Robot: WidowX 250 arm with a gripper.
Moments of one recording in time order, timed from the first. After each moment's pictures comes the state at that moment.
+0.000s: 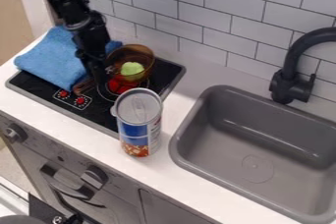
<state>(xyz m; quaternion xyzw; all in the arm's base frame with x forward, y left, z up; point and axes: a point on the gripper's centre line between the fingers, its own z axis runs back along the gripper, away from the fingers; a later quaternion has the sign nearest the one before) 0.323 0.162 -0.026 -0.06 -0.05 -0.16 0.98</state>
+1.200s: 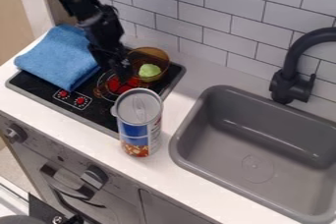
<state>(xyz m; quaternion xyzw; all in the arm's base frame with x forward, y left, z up) 0.320 0.153 -0.009 -0.10 -0.10 -0.14 0.98</state>
